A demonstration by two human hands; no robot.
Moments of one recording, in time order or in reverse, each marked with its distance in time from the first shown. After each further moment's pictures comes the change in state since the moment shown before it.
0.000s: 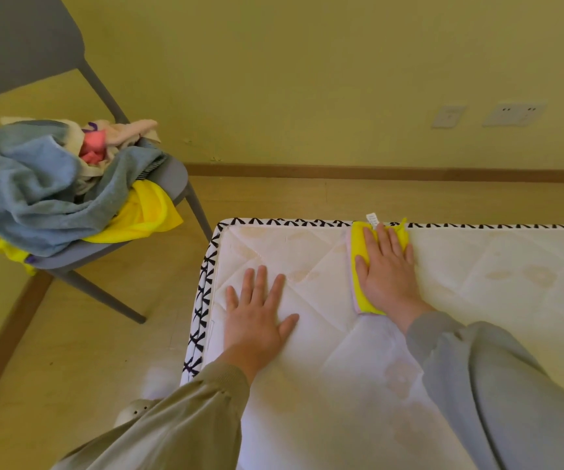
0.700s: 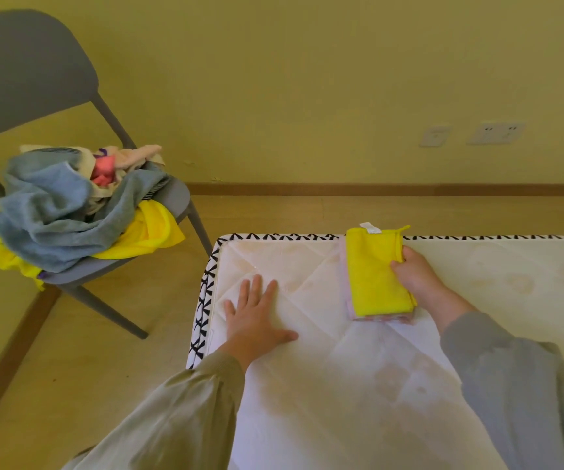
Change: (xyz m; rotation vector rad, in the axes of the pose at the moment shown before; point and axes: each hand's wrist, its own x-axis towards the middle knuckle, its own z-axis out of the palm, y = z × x) left_hand 0.012 0.002 -0.023 -0.299 -0.131 -0.099; right_hand 0.011 0.041 -0.053 0.857 -0.177 0.402
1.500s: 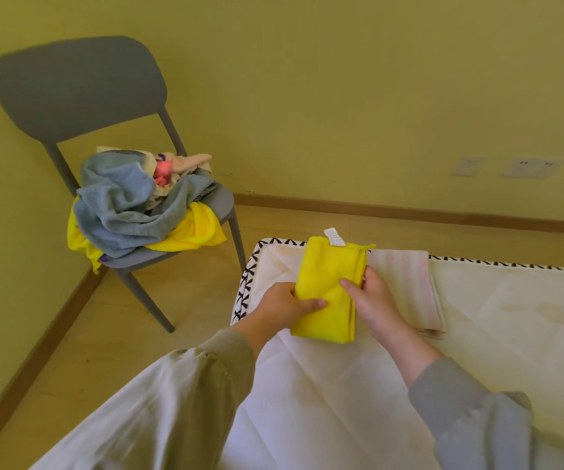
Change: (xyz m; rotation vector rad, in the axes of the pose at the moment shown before) left_hand -0.038 0.012 -0.072 -0.799 -0.096 -0.125; right_hand -0.093 -0.052 0.098 0.403 -0.168 -0.234
